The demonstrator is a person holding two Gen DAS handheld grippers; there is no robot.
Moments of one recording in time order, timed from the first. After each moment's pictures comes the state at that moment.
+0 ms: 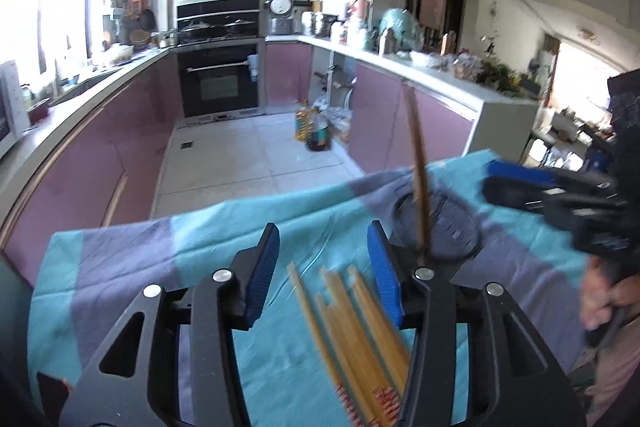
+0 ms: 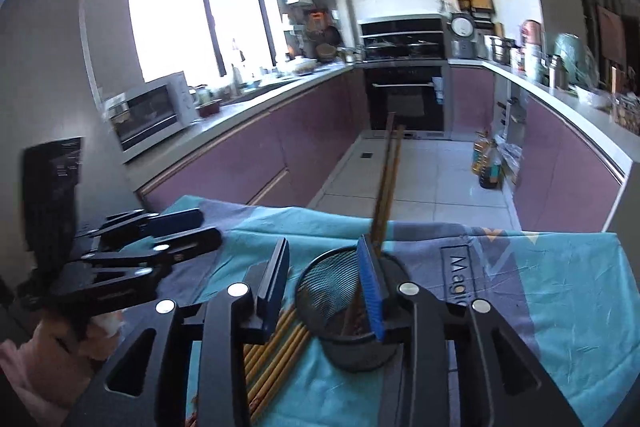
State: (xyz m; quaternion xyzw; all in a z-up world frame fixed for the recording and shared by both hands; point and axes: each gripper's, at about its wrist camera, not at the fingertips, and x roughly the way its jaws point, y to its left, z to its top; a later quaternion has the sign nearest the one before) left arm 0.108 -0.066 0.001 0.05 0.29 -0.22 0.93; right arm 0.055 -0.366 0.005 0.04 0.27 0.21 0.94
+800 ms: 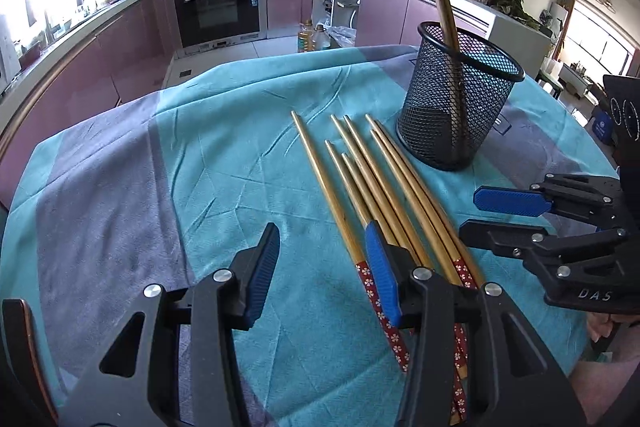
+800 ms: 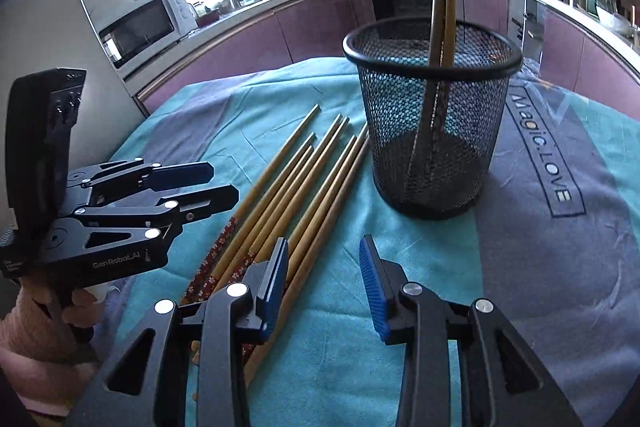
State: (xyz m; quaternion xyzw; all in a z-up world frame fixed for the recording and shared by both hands) left arm 0.094 -0.063 -0.098 0.07 0.41 -0.21 0.88; right arm 0.047 -0.315 -0.109 0.04 0.42 0.20 0.88
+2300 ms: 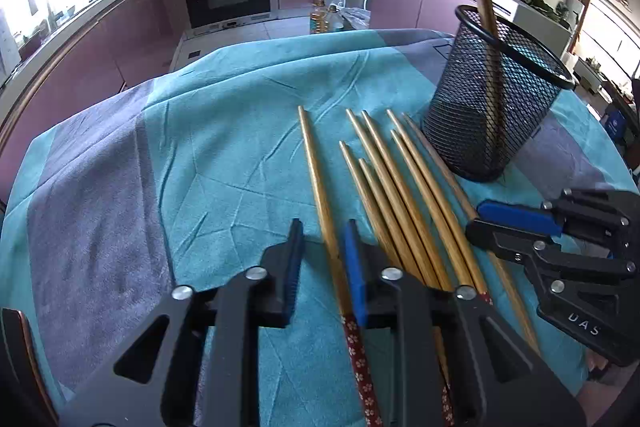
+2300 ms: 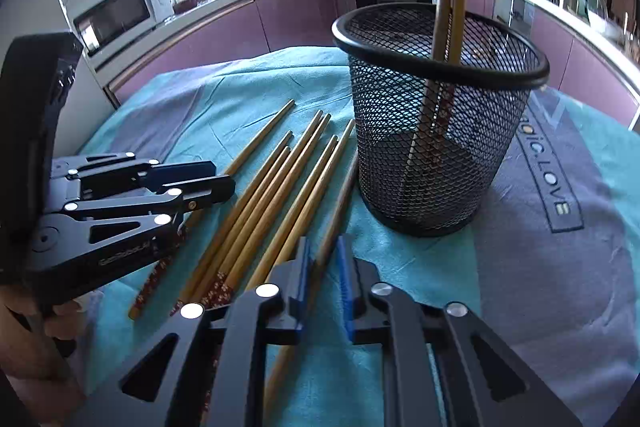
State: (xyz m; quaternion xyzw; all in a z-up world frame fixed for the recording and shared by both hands) left arm 0.133 -0.083 -0.119 0.08 0.45 -0.18 0.87; right arm 0.072 -0.304 -0.118 0.03 0.44 0.16 0.88
